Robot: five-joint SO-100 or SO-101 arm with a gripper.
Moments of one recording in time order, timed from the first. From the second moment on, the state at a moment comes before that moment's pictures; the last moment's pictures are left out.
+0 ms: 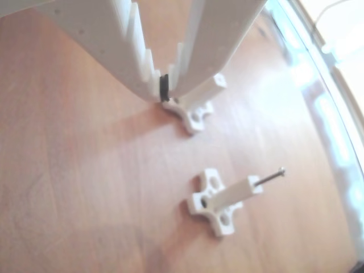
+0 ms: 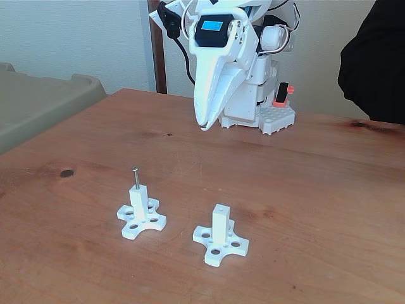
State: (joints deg) arm 4.3 197.6 170.8 72.1 2.3
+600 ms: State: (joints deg) arm 3.7 197.6 170.8 72.4 1.8
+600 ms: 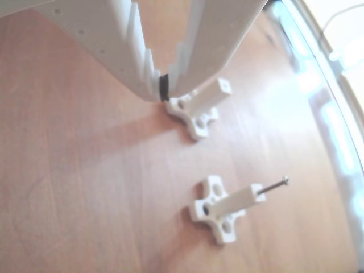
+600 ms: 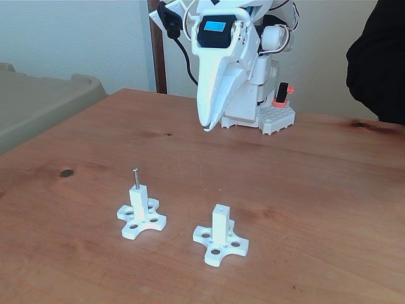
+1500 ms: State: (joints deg) arm 3.9 196.2 170.5 72.4 -0.4
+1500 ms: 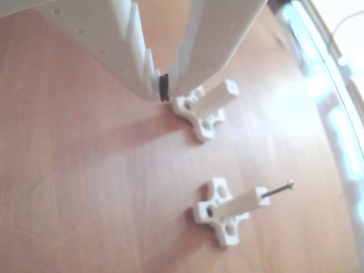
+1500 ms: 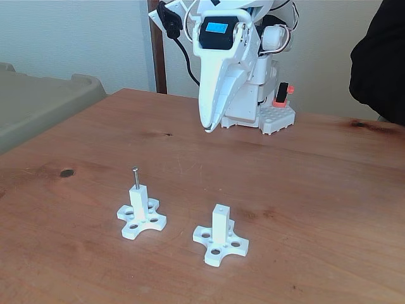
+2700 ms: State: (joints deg) arm 9.5 124.5 110.8 76.5 4.9
